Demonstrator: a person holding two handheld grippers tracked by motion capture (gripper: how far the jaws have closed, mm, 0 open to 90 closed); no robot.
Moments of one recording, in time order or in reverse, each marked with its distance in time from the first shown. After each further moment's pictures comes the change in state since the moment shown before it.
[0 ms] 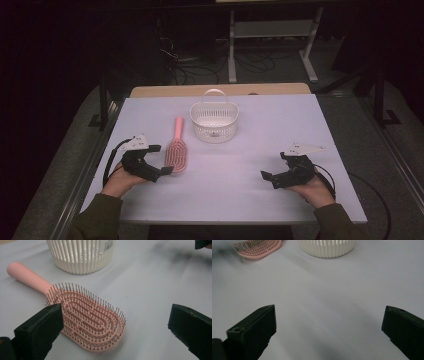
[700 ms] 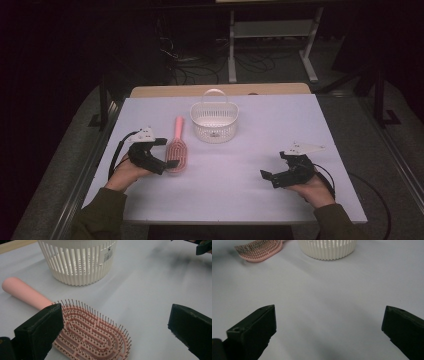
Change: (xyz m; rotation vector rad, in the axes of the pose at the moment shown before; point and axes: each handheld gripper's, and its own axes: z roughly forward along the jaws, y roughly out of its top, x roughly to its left) left arm 0.008 0.018 0.015 -0.002 -0.022 0.025; right arm 0.000 0.001 0.001 -0.013 0.007 0.004
